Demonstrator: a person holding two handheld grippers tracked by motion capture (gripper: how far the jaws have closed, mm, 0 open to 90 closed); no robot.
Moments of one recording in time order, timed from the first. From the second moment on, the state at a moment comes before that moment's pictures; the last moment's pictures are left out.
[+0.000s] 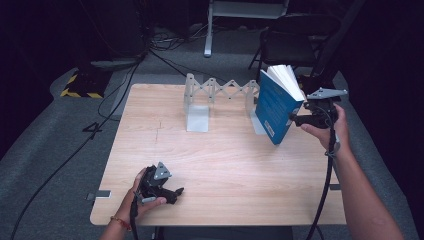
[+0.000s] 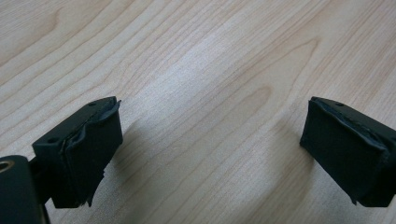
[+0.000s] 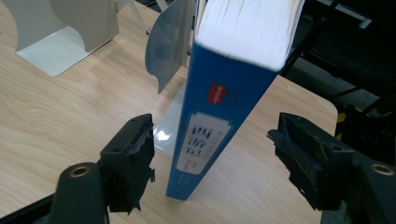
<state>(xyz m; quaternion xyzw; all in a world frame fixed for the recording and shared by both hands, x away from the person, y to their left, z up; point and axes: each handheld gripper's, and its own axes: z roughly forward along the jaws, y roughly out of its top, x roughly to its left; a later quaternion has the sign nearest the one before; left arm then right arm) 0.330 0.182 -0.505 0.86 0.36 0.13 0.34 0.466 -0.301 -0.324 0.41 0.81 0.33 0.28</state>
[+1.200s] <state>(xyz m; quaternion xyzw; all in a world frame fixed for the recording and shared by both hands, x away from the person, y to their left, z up) 0.330 0.182 -0.505 0.86 0.36 0.13 0.34 0.412 -0.327 -0.400 0.35 0.84 0.31 0.26</state>
